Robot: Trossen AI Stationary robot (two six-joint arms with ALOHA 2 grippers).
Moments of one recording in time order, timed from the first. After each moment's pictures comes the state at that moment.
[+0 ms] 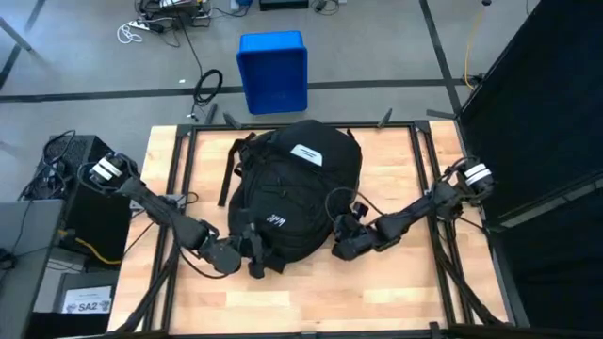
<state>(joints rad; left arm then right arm) -0.61 1.41 0.75 0.13 -0.84 -0.06 0.40 1.73 0.81 -0.17 0.66 0.67</state>
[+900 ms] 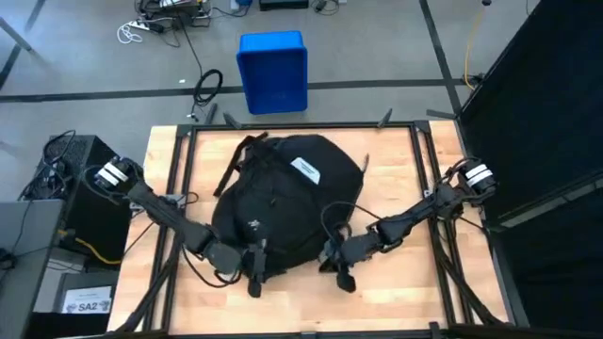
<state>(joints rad) -0.61 1.52 0.75 0.47 -0.51 0.11 0.46 1.72 0.82 0.34 0.03 0.52</state>
